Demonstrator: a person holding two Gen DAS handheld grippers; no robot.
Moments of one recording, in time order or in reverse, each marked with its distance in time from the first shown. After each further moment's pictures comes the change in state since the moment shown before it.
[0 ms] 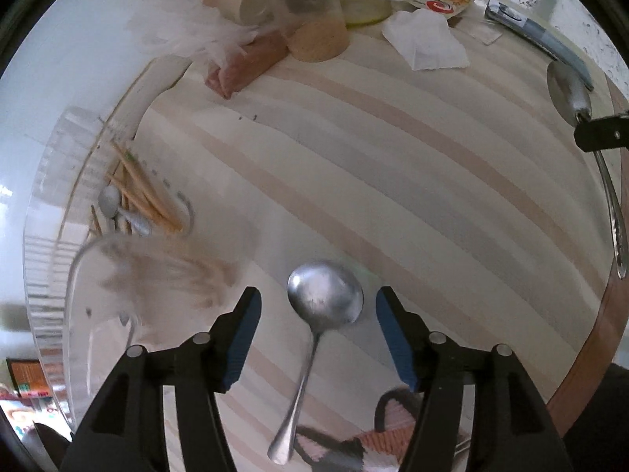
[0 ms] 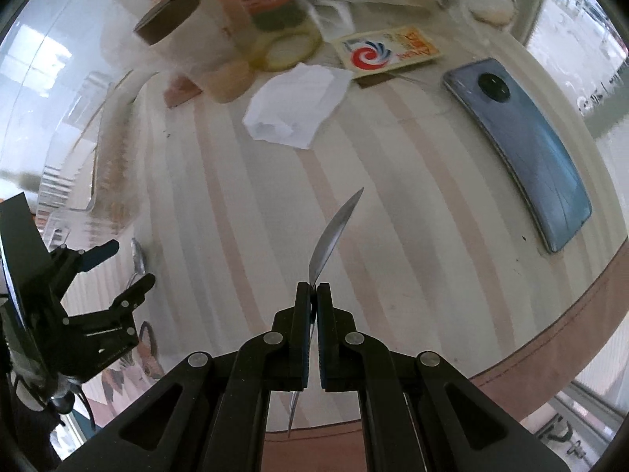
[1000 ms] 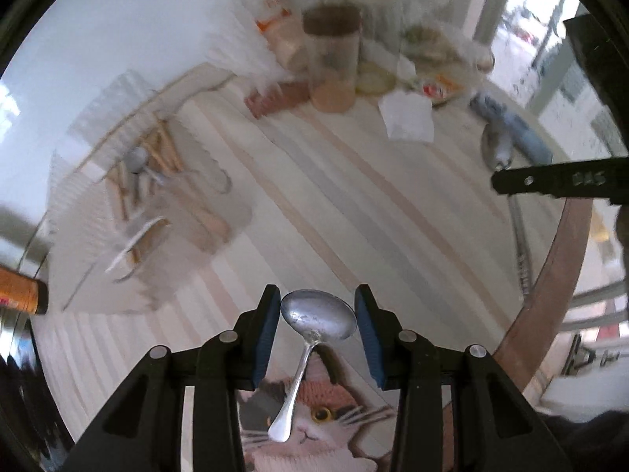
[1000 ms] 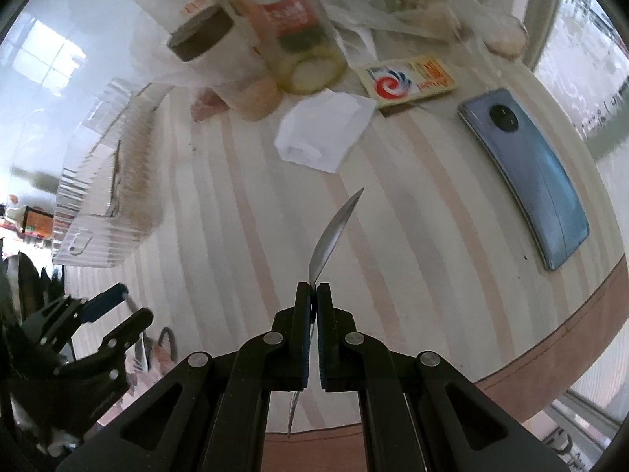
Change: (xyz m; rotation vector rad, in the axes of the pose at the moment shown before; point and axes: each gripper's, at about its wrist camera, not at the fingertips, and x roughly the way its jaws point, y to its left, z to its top) left arm -0.075 0.008 -0.028 -0.328 -0.151 -0.078; right arm -0.025 0.018 0.003 -0.044 -0.048 0.025
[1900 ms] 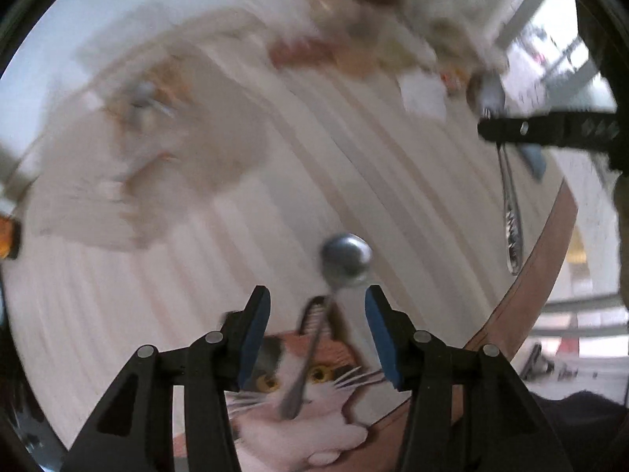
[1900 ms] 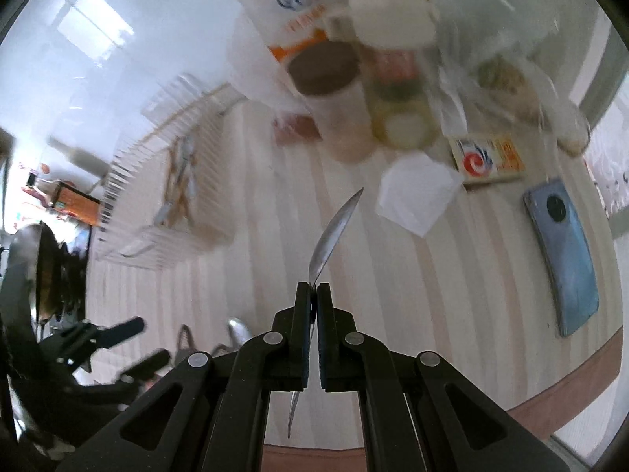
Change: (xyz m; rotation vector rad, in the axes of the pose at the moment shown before) left arm 0.026 0.013 -0.029 -0.089 0.128 -0.129; right arm -0.018 0.060 0.024 -0.145 -0.018 0.057
